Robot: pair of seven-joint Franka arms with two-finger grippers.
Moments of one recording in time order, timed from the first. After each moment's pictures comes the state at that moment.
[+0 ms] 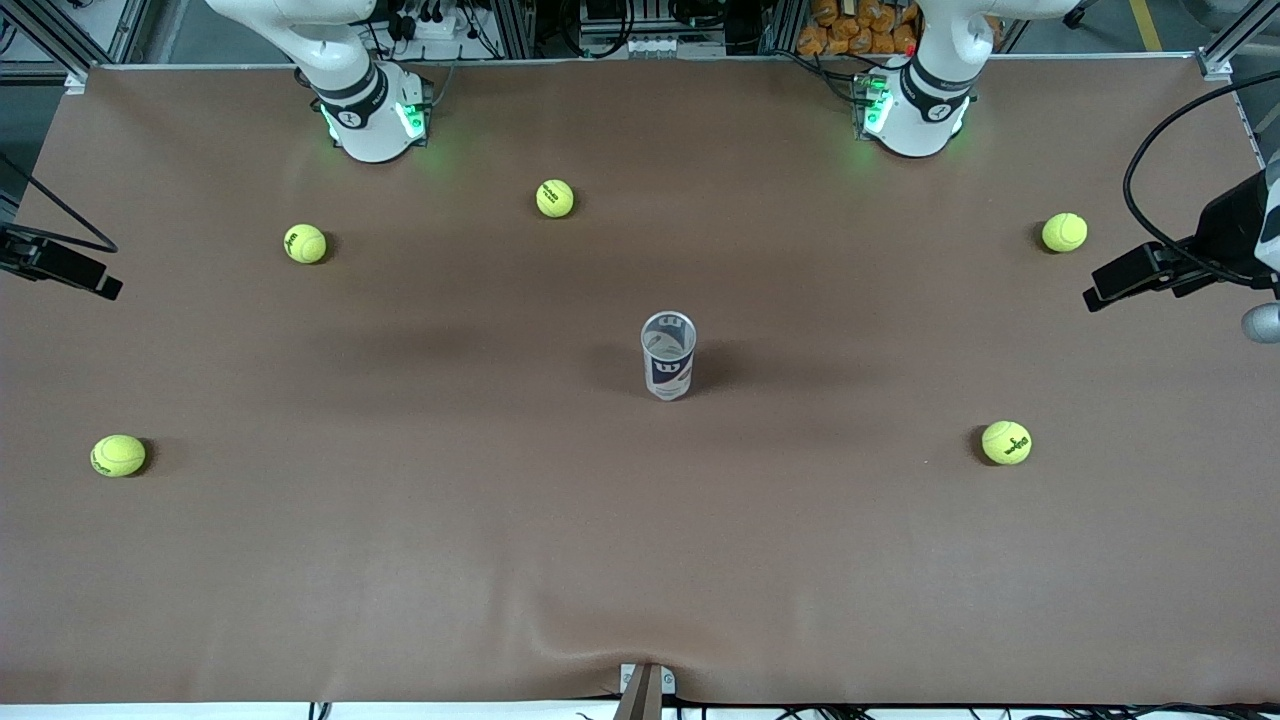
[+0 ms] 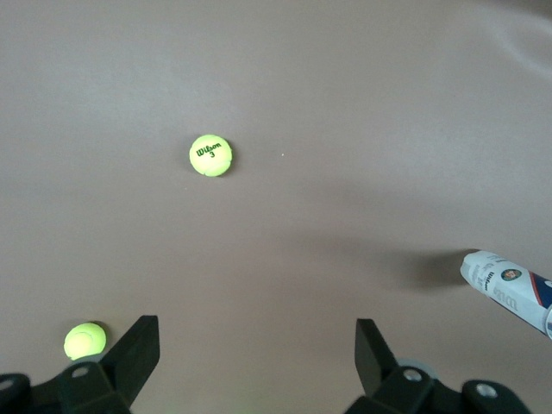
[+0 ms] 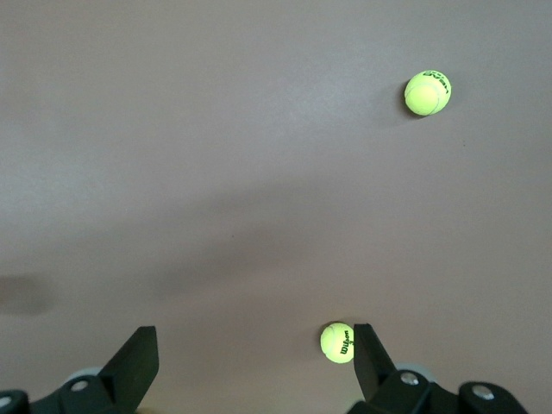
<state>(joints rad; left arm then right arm) -0.11 0.16 0.06 -1.33 -0.08 1.47 -0.24 -0.04 0.07 -0.08 -1.48 0.04 1.49 0.14</state>
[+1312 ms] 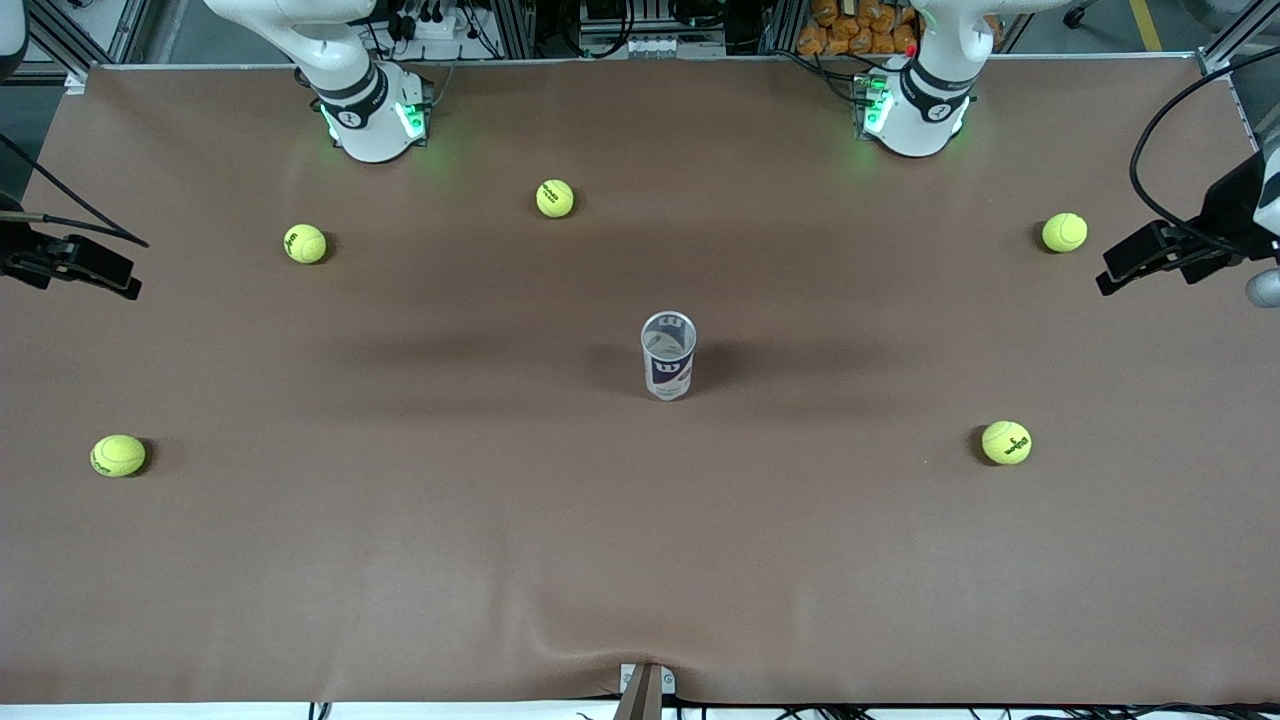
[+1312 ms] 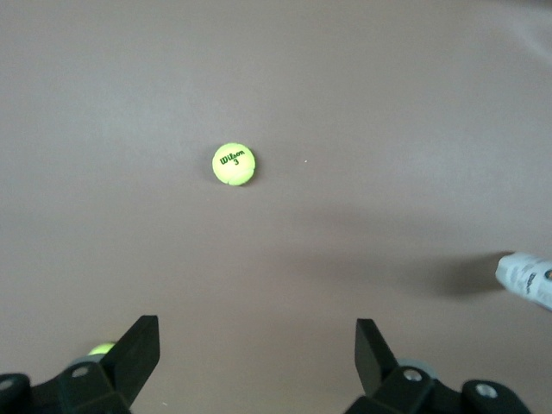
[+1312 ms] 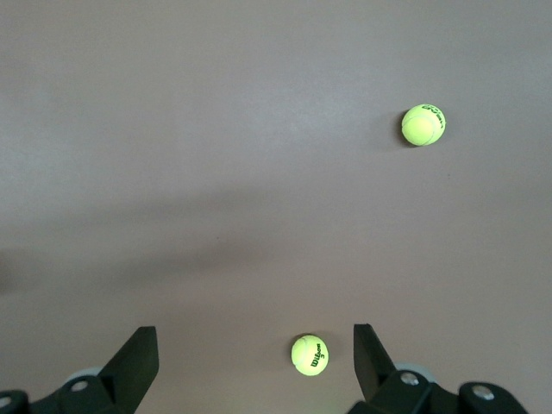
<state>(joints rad) 0.03 -0.01 -0.04 -1.60 -0.04 1.64 -0.12 0.00 0.07 -0.06 -1.48 -0.04 1.50 0.07</state>
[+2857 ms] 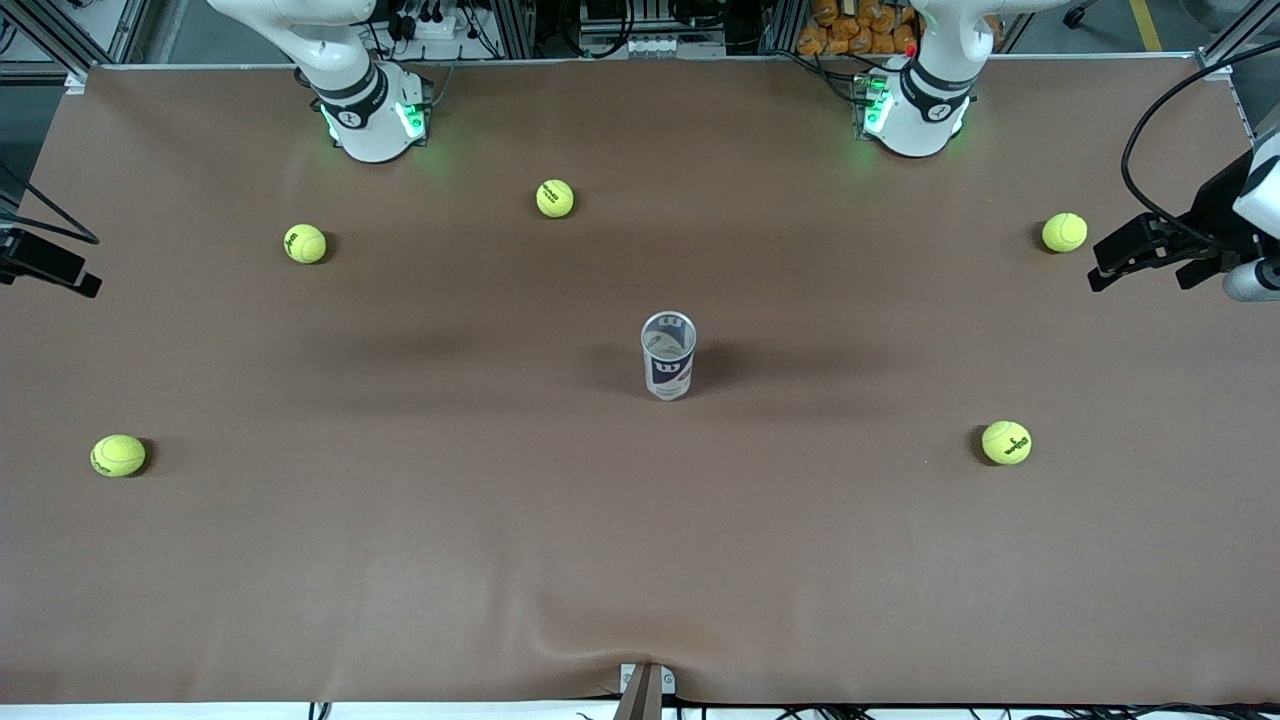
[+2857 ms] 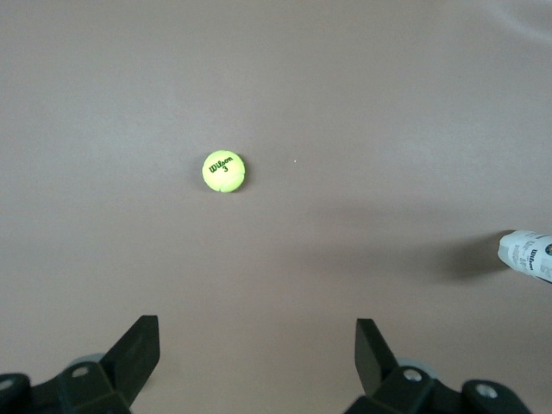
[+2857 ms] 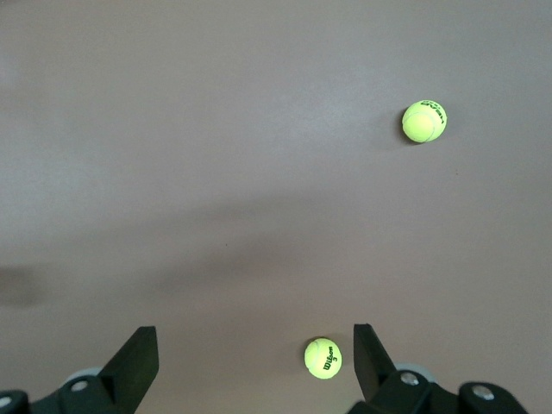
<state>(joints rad) 0.03 -0.01 -0.07 -1.60 -0.04 1.65 -0.07 -0.08 0.07 -0.06 -1.46 0.03 1.50 0.05</state>
